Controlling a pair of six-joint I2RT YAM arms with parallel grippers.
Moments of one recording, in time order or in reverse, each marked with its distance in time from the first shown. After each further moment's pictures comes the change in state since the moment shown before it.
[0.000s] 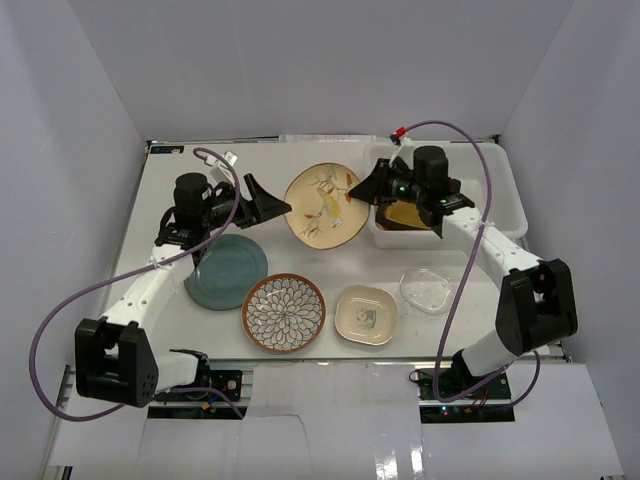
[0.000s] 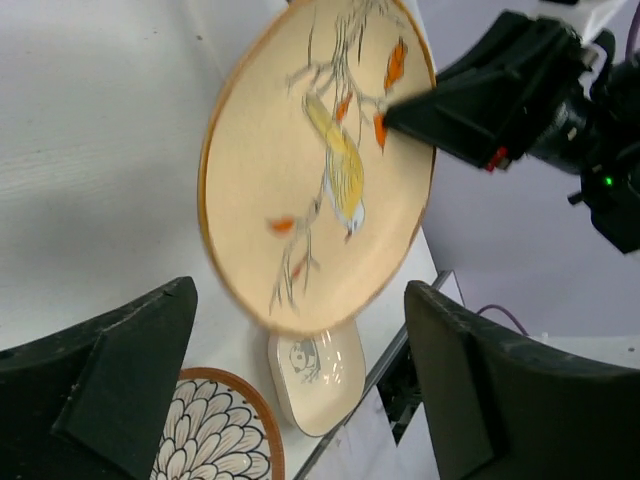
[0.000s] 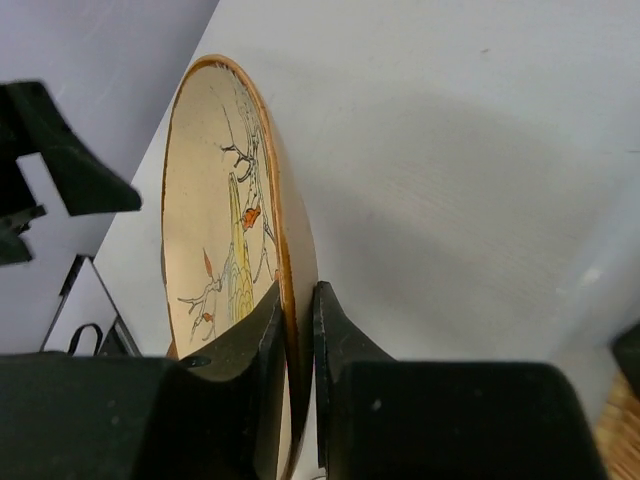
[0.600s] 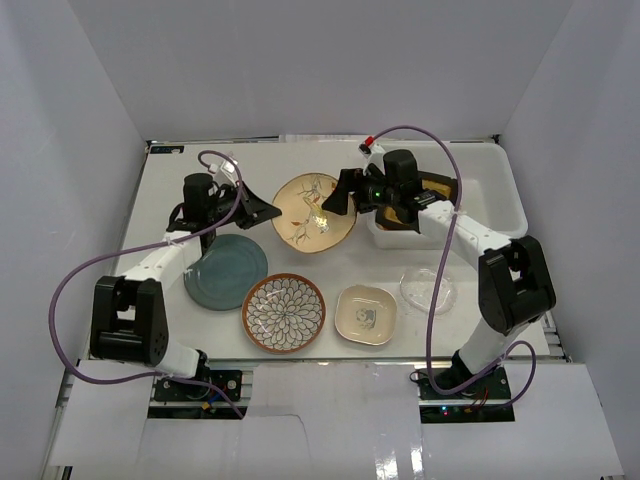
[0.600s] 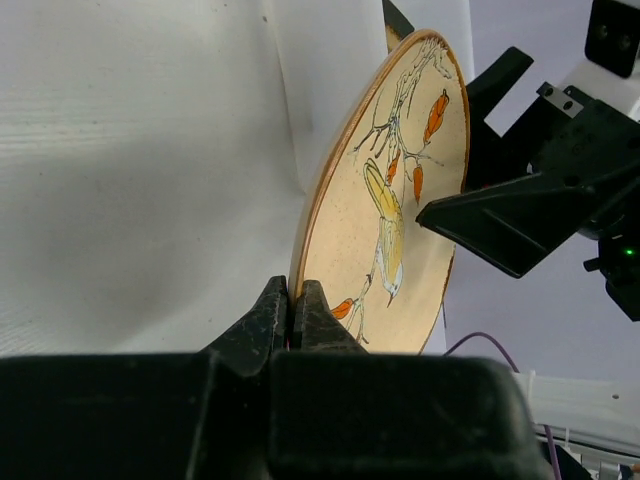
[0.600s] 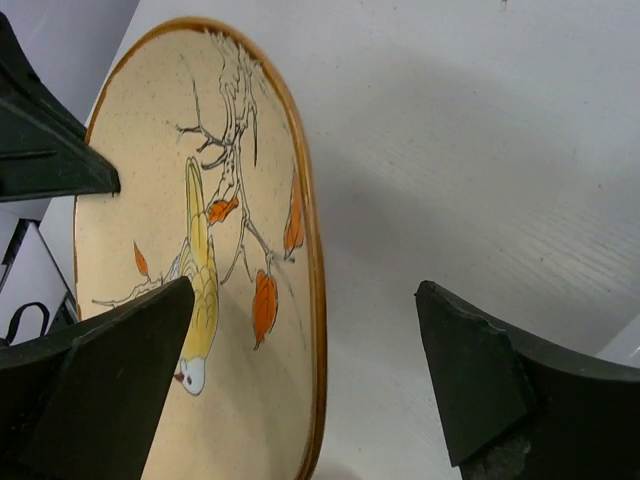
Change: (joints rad) left arm 0.053 0.182 -0.006 0.097 0.007 -0.085; right arm 0.075 0.134 0.070 -0.045 0.051 -0.094
